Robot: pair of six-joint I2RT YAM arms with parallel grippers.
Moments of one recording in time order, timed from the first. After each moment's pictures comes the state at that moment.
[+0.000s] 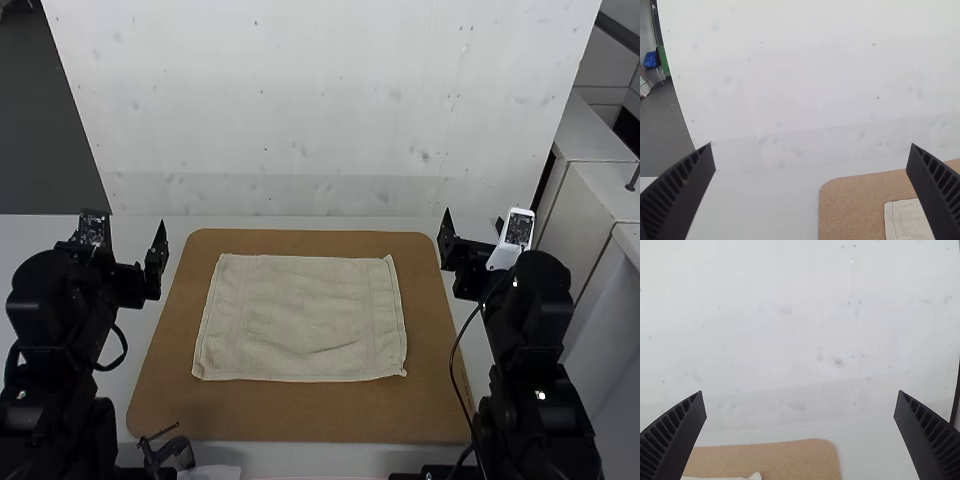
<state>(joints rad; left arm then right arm) 0.00 0.01 0.03 -0.03 -0.05 0.16 0.04 0.01 0.04 -0.03 0.04 0.13</state>
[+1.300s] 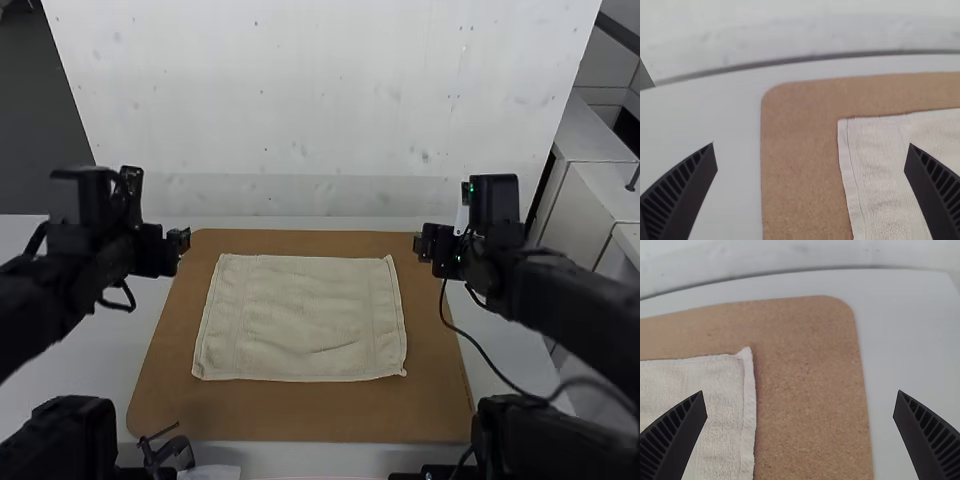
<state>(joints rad) -0.05 0.79 0.40 -0.13 0.02 0.07 0.10 1.00 0.40 -0.02 0.02 0.11</state>
